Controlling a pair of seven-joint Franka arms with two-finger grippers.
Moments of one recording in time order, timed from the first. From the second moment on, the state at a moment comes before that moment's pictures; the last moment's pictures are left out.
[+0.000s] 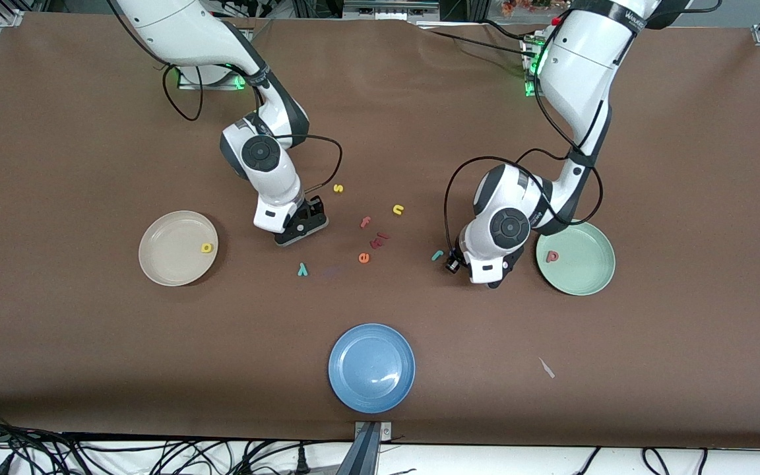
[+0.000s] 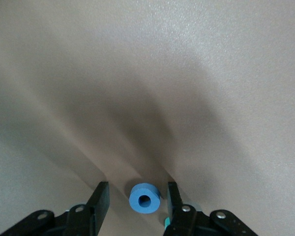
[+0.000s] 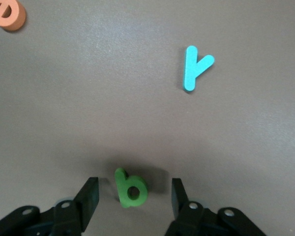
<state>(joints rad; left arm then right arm) -0.43 0.73 -0.04 -1.66 -0.20 2.29 -1.26 0.47 0.54 0.09 -2.05 -0.15 2.65 0.17</state>
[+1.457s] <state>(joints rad) -0.13 0.59 -0.01 -1.65 -0.12 1.95 -0.57 0.45 0.53 0.06 -1.88 -0.17 2.36 0.14</state>
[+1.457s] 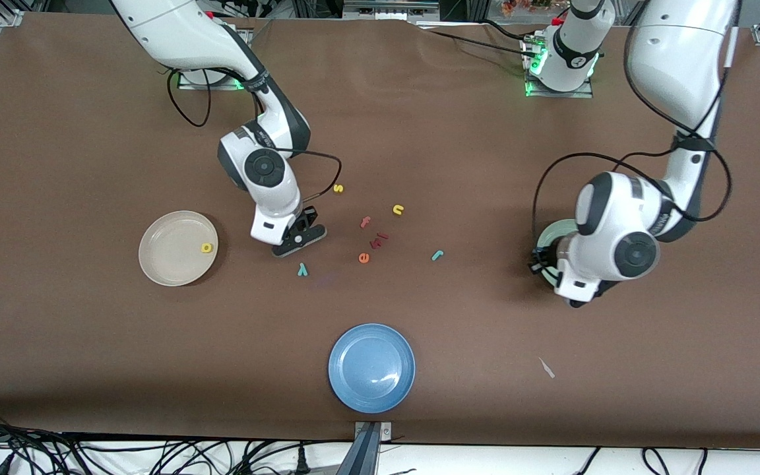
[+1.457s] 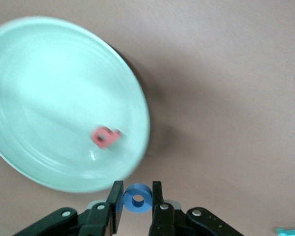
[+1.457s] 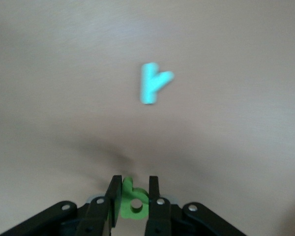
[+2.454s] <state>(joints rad) -0.02 0.60 -0.10 -1.67 -0.12 1.94 -0.49 0.26 0.43 -0.16 -2.03 -0.03 2.34 -0.38</state>
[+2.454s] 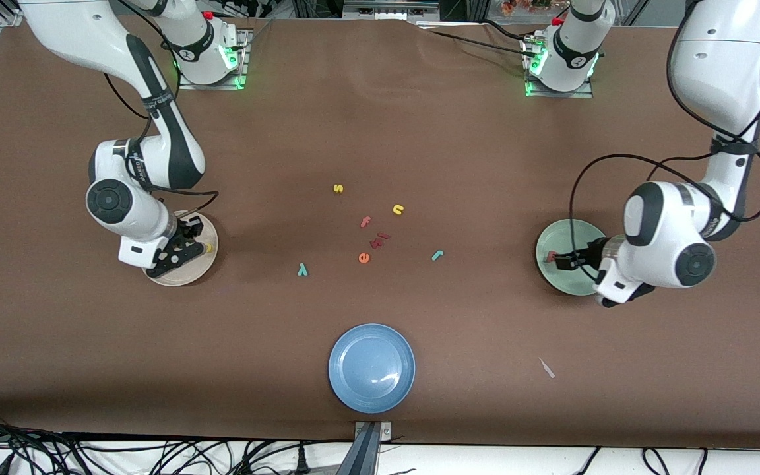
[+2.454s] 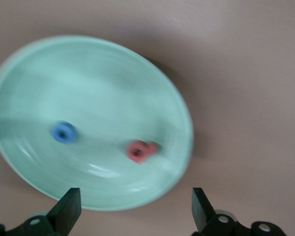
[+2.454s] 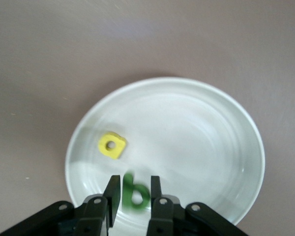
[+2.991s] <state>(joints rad) -0.34 0.65 -0.12 -1.62 -0.12 2.05 -1.16 0.27 0.42 -0.03 -1.97 0.05 2.34 -0.13</state>
